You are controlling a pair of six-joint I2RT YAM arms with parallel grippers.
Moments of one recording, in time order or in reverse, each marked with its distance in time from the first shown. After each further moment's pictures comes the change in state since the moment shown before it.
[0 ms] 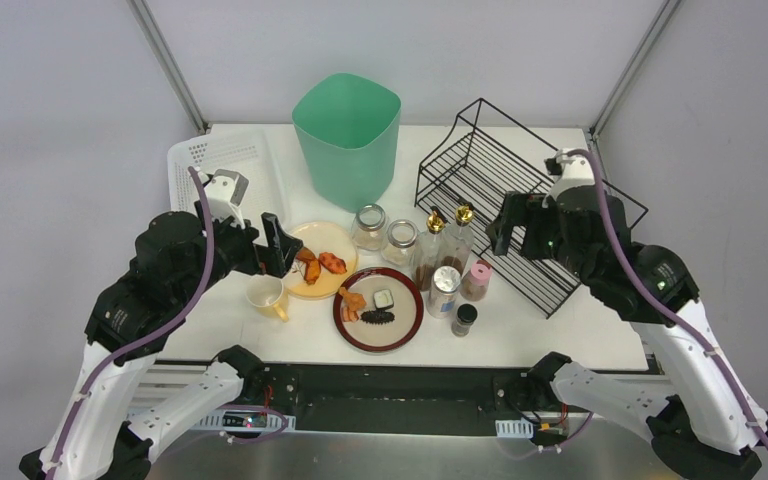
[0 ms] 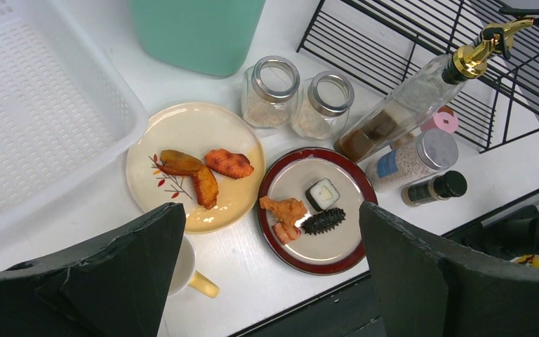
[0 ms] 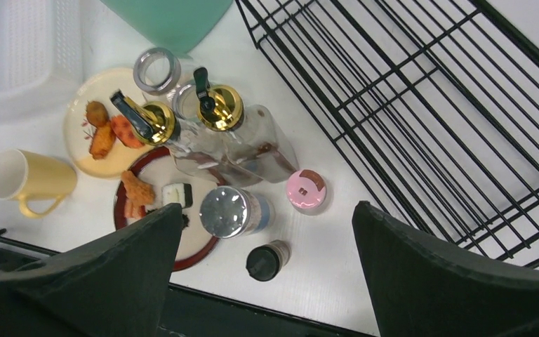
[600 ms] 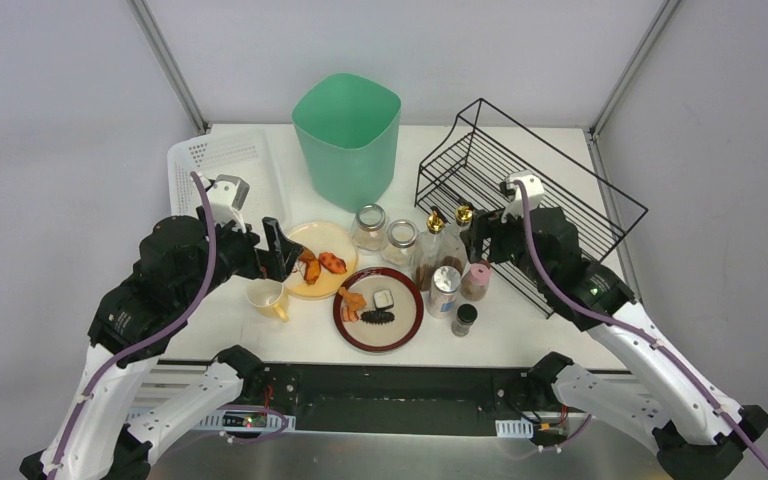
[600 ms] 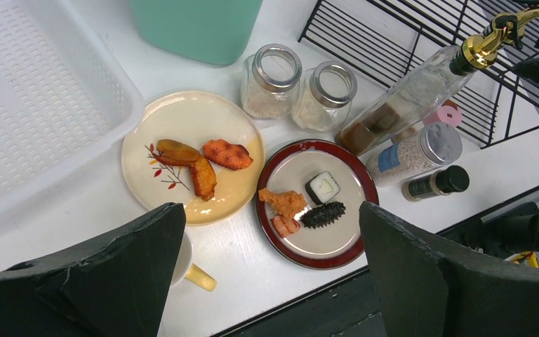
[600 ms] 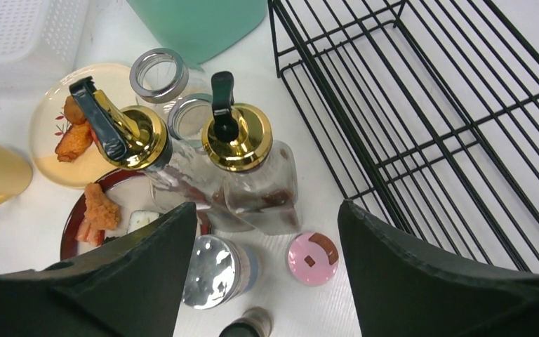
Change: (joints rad) left arm 0.000 -0.022 -0.035 -0.002 0.000 -0.019; right arm 0.000 -0.092 -0.441 0.485 -0.083 -0.195
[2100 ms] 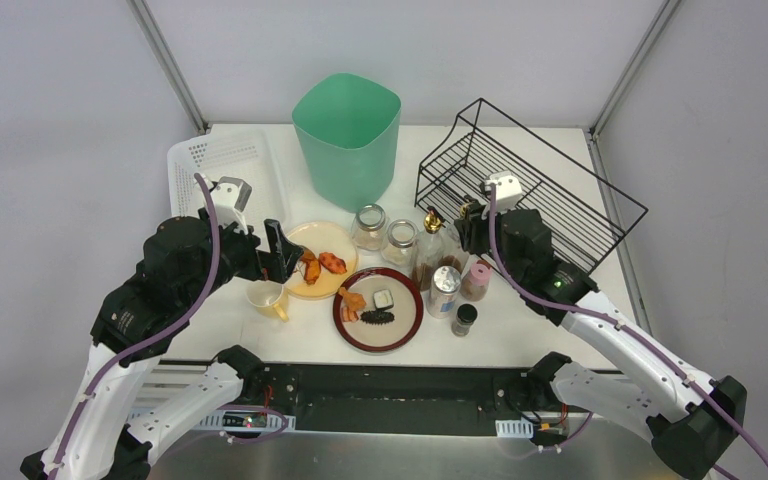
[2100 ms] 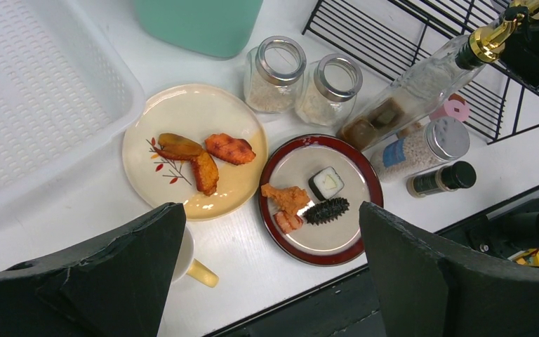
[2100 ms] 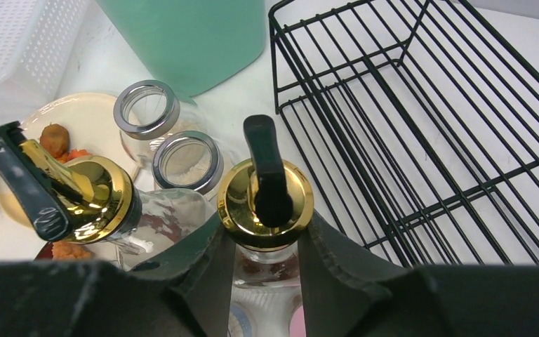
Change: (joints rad) left arm 0.000 -0.003 -0.020 -0.006 -0.002 0.001; right arm 0.003 0.091 -0.195 0.403 0.019 -0.068
